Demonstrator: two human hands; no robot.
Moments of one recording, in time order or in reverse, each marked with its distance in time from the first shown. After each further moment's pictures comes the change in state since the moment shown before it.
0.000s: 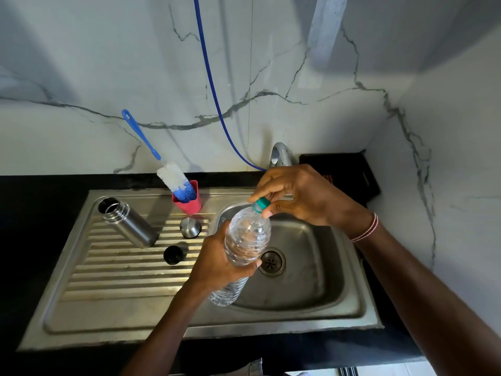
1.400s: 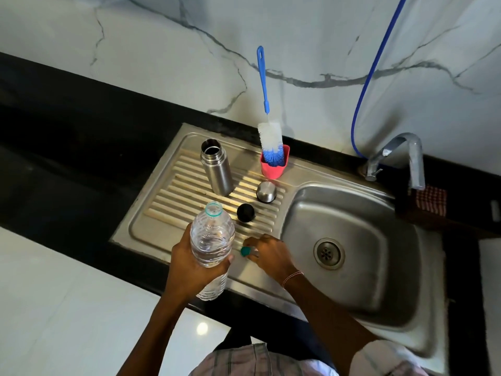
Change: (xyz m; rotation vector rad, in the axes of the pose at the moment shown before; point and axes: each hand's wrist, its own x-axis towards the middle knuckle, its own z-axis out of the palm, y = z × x) left_hand -0.137 -0.085 -0.113 -0.088 0.551 -0.275; right_hand 0.027 0.091 0.361 -0.362 -0.281 0.165
